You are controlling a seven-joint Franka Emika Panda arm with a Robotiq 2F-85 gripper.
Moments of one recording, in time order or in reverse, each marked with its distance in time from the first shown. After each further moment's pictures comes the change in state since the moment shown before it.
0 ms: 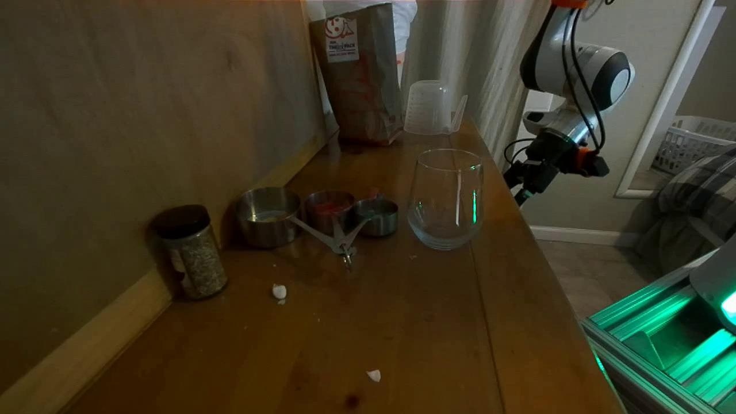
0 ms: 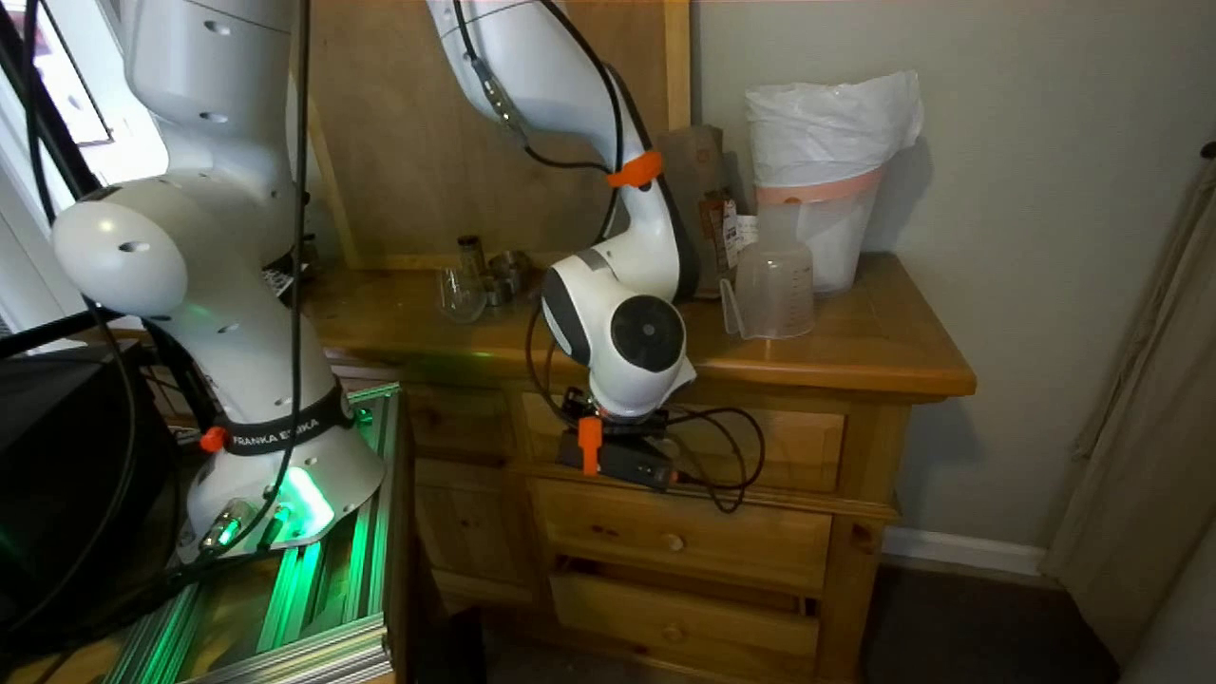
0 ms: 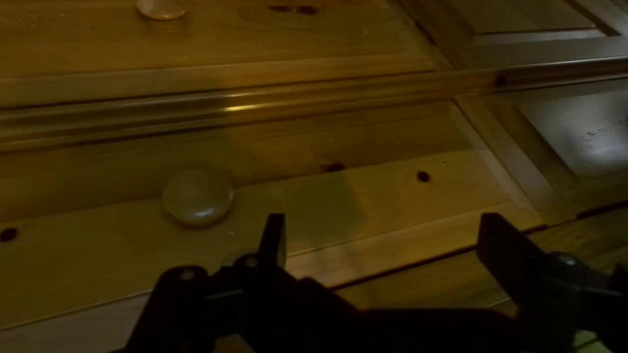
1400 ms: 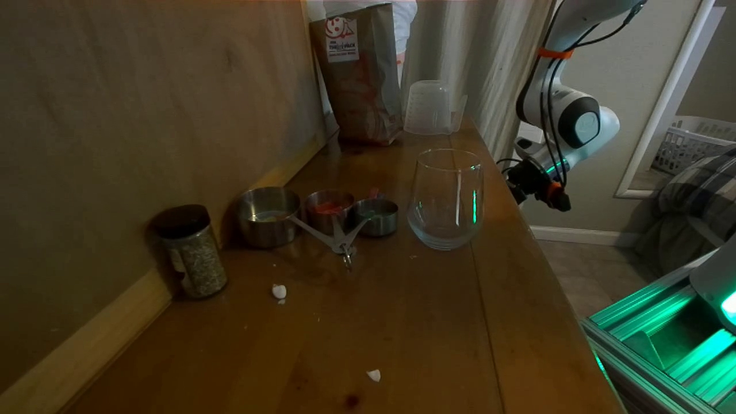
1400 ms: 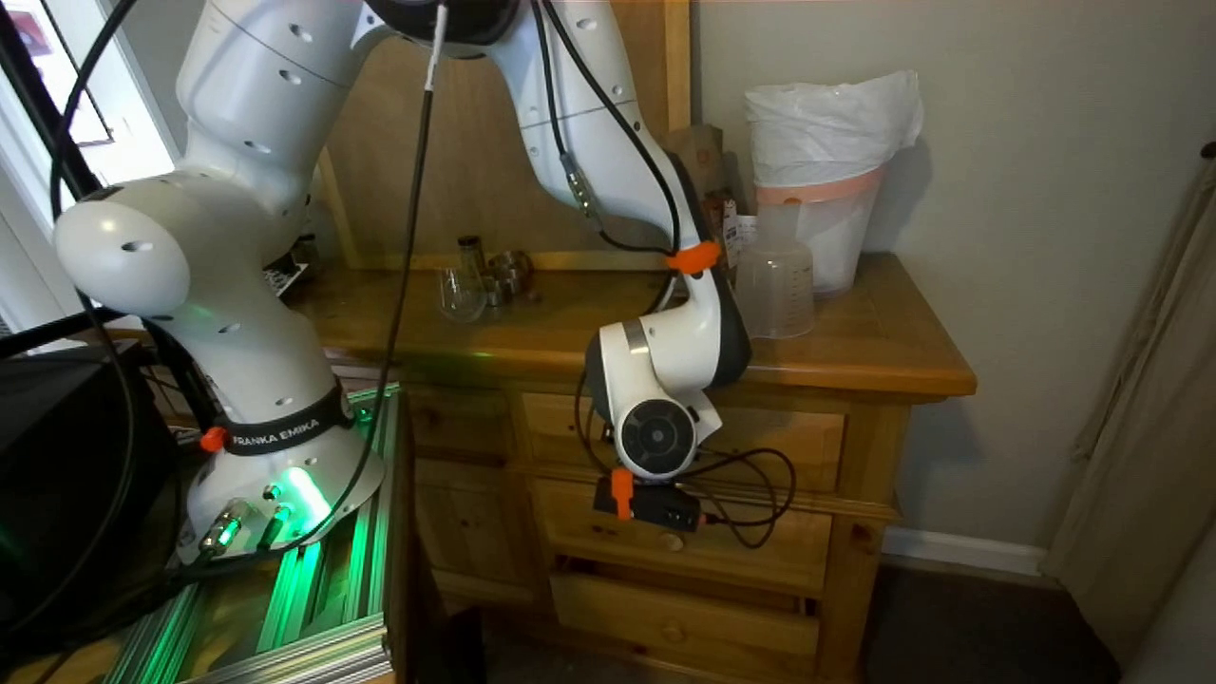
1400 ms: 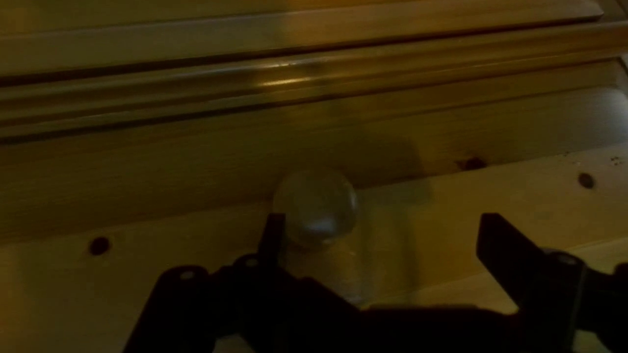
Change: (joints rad) arm 0.016 0.291 -0.044 0.227 0.353 -0.151 -0.316
